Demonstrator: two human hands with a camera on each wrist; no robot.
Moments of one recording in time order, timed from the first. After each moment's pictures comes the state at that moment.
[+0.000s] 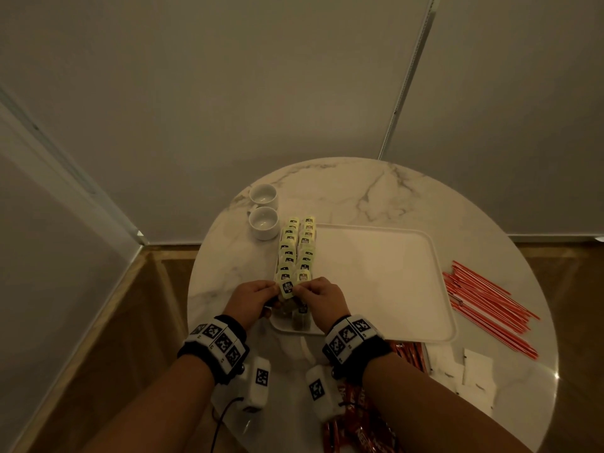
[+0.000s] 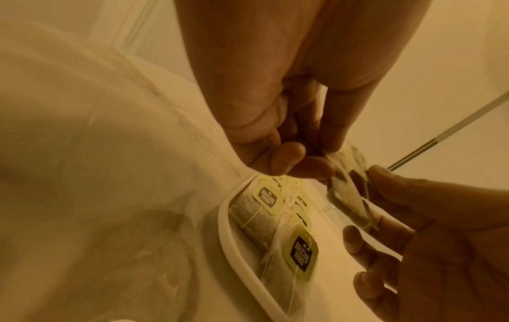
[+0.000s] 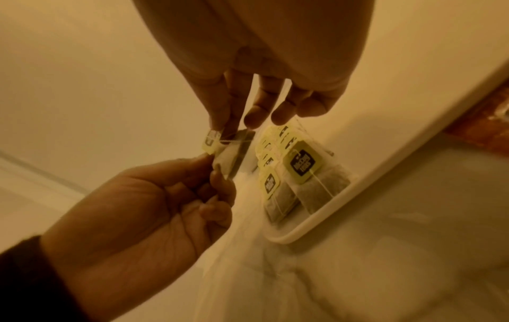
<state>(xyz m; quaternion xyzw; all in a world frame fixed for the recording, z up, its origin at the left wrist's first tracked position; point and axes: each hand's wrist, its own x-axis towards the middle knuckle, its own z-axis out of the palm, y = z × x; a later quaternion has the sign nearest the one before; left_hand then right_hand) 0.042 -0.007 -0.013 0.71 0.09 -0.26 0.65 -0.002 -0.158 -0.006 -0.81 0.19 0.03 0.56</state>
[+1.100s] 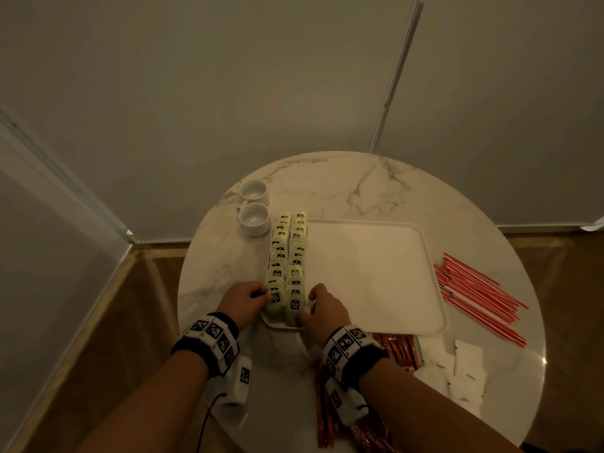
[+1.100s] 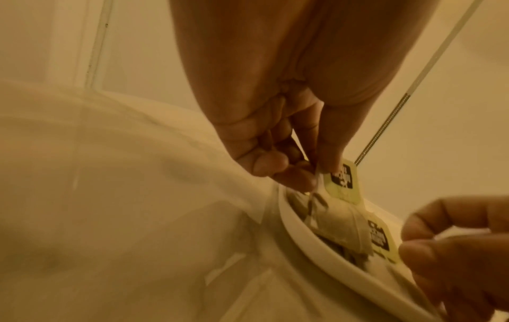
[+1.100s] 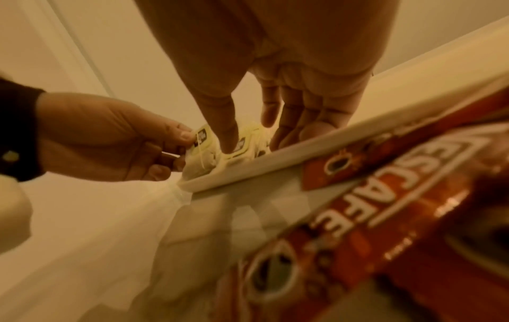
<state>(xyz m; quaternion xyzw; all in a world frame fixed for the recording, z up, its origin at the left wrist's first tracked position) 0.050 0.002 -0.031 0.86 -0.05 -0.23 0.45 -0.023 -0.170 -0.026 -0.90 0.21 0.16 0.35</state>
